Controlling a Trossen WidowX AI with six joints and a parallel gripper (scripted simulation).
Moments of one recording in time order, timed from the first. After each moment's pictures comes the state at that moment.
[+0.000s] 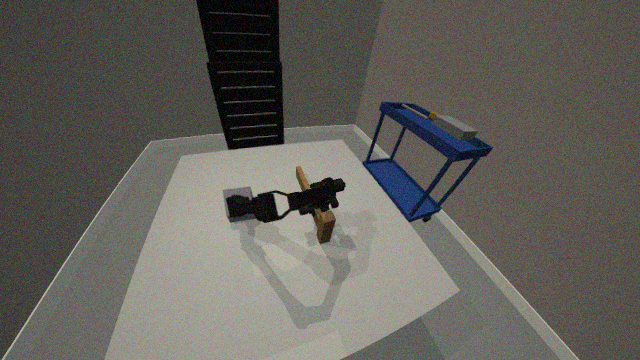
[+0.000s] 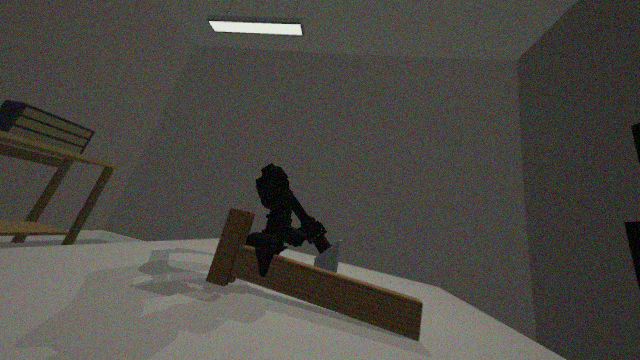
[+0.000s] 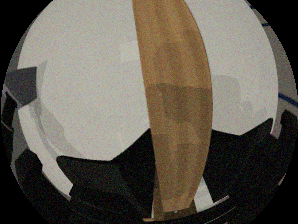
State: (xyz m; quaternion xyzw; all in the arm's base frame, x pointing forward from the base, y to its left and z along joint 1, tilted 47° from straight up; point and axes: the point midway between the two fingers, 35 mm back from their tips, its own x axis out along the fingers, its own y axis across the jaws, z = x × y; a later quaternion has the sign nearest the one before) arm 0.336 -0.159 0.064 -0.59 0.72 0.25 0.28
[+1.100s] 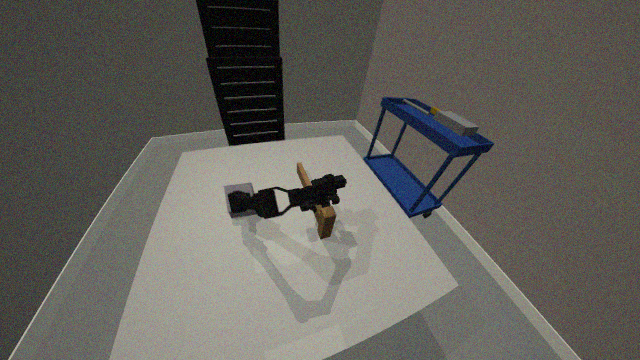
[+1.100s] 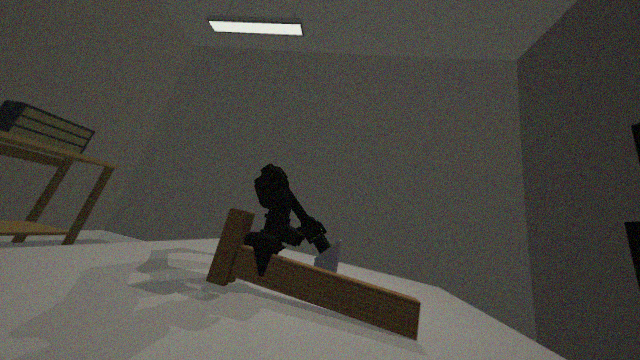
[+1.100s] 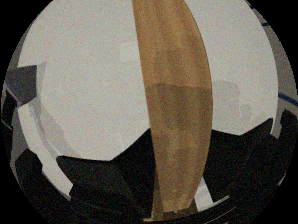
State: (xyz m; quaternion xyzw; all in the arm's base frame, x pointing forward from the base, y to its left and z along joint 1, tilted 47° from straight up) arm 0.336 -0.161 0.067 -0.59 0.72 0.25 0.28
